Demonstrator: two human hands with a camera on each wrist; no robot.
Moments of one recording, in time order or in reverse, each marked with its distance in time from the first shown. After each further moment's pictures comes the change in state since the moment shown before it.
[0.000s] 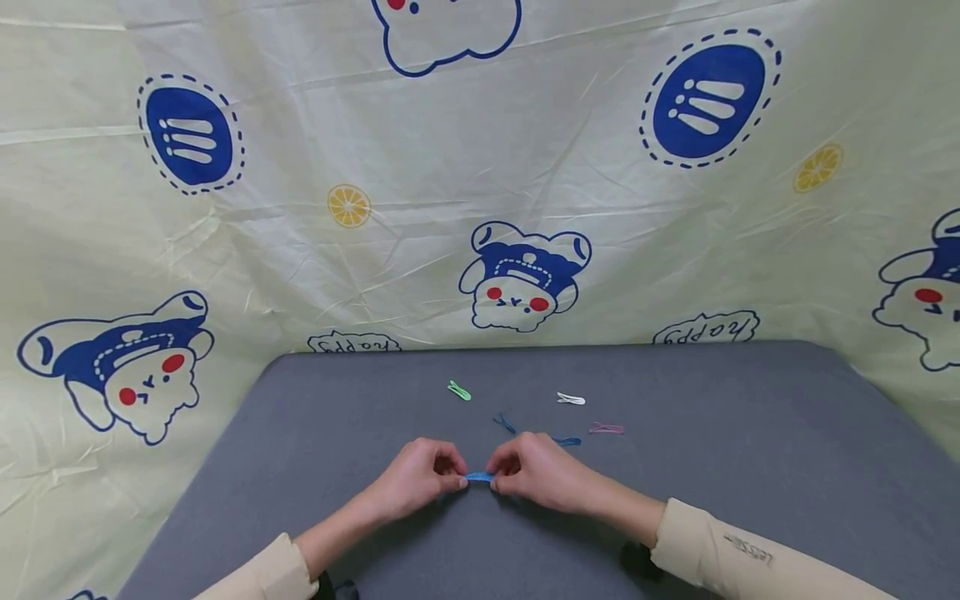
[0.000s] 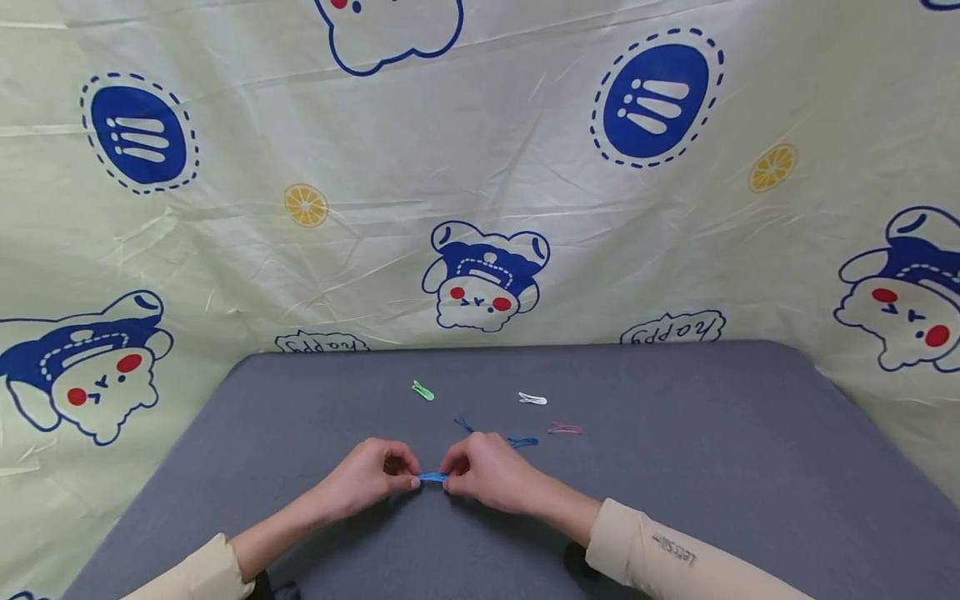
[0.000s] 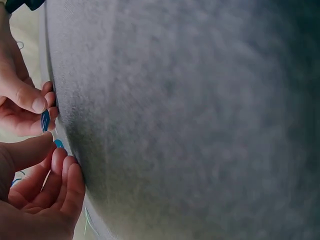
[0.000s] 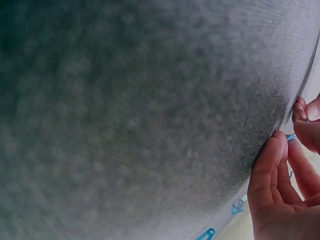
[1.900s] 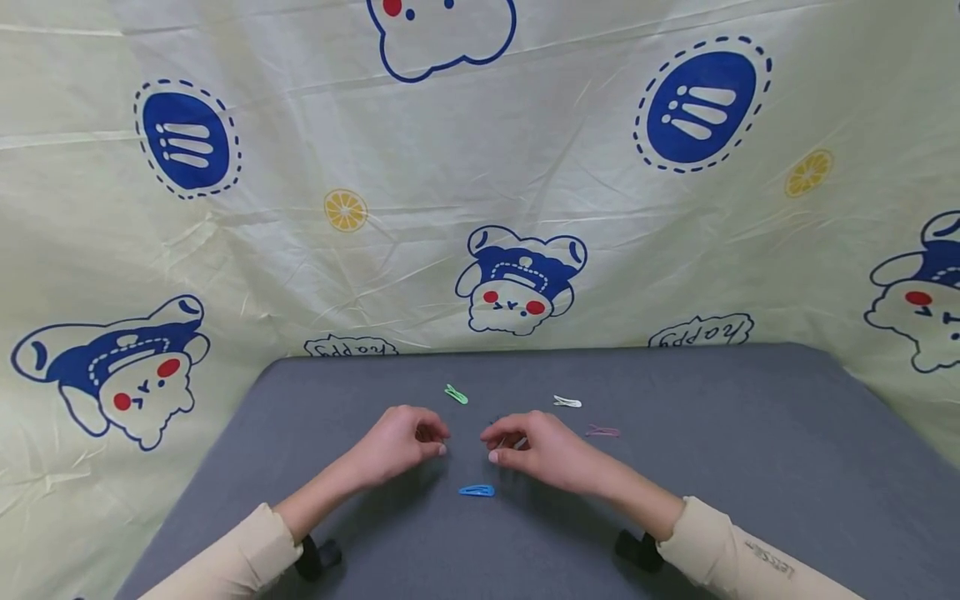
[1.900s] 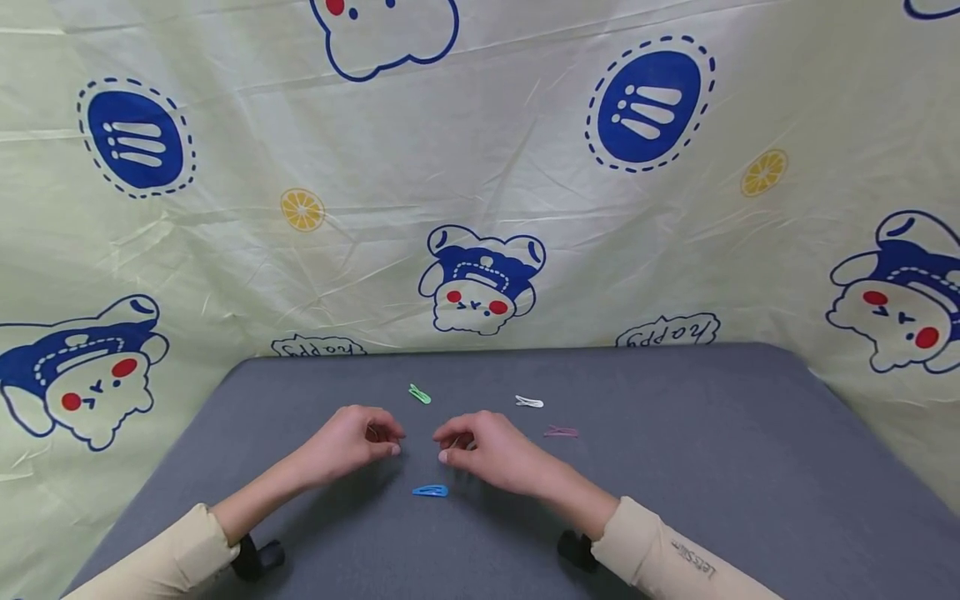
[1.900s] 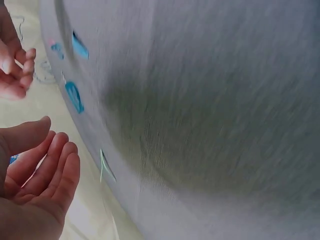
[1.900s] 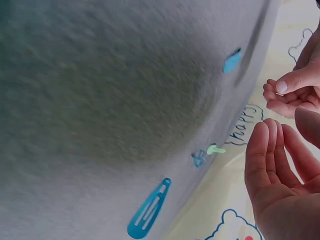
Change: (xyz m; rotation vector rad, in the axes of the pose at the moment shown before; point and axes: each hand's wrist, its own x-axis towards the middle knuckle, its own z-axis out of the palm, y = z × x) left_hand 0.016 0.003 -0.044 0.246 0.015 0.122; right_hand -0.001 -0.013 -0.032 0.056 0.016 -0.062
